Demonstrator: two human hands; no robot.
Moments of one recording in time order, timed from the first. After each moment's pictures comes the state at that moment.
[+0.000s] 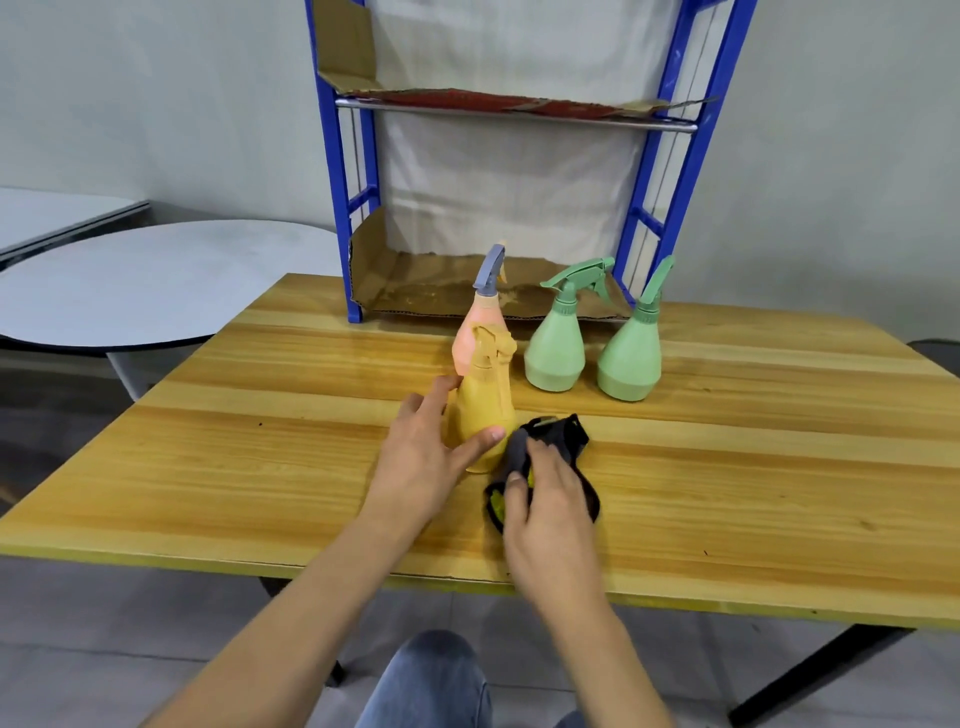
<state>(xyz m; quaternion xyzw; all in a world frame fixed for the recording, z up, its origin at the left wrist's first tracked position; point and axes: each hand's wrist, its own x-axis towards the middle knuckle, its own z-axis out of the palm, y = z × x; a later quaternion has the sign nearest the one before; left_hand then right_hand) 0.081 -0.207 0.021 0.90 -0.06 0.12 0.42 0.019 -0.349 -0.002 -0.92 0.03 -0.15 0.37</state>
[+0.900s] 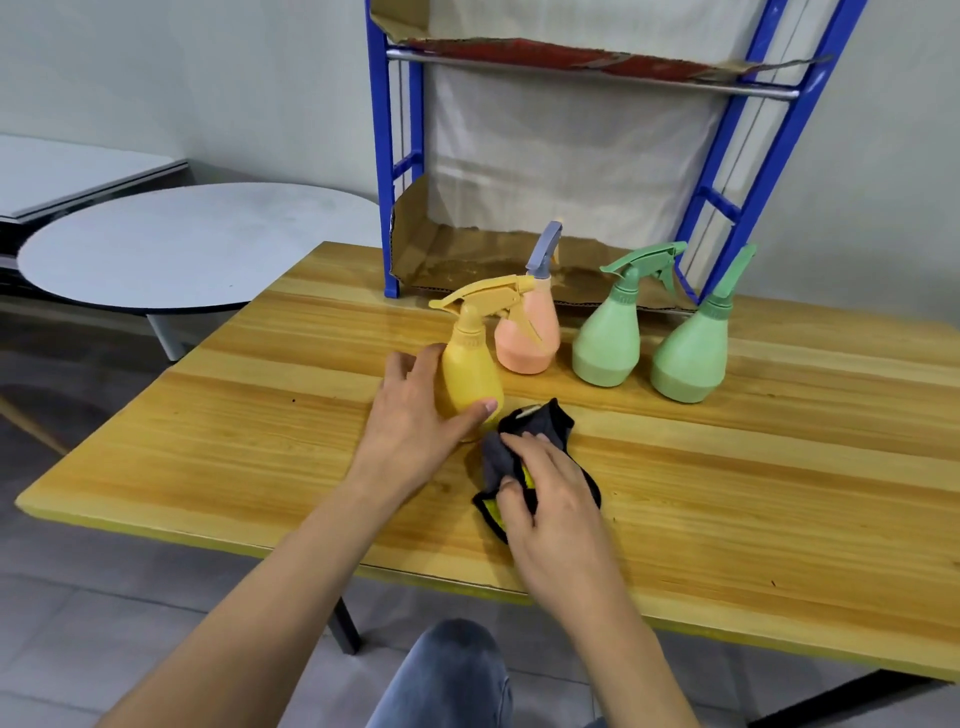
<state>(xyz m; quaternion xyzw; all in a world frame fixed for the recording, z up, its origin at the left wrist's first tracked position) 0.111 -0.163 0.019 0.92 -0.01 0.14 0.35 0.029 -0.327 -0.001 -0.93 -0.09 -0.12 0.35</state>
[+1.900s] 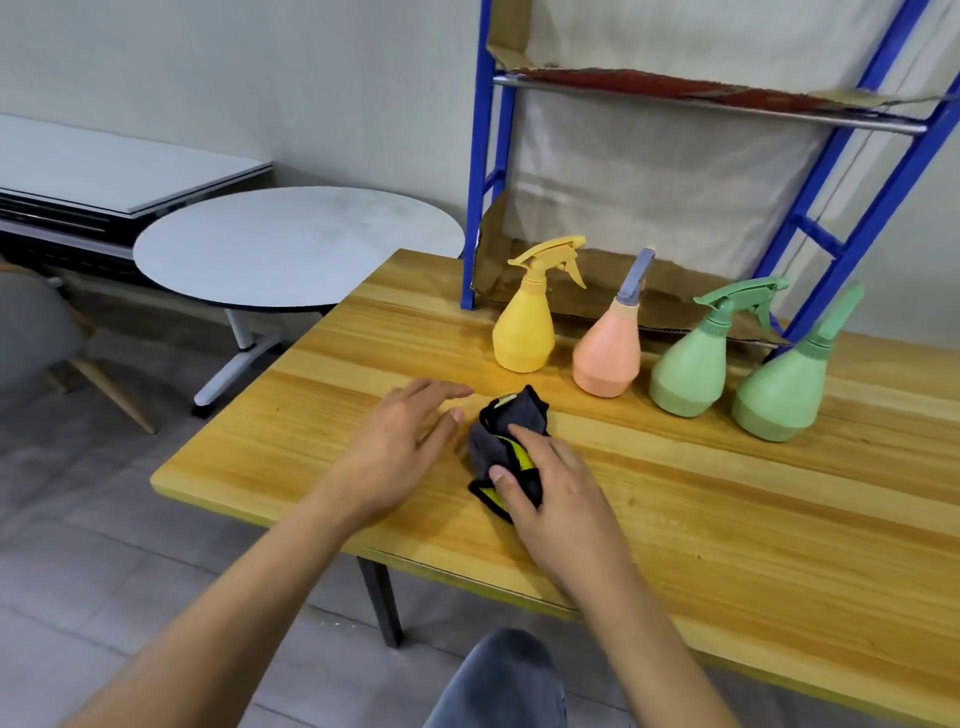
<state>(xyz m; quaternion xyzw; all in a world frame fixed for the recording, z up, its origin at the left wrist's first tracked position) 0.083 -0.058 0.024 0.92 -0.13 0.14 0.34 0.064 -0.268 0.003 -0.93 -0.15 -0.09 0.31</state>
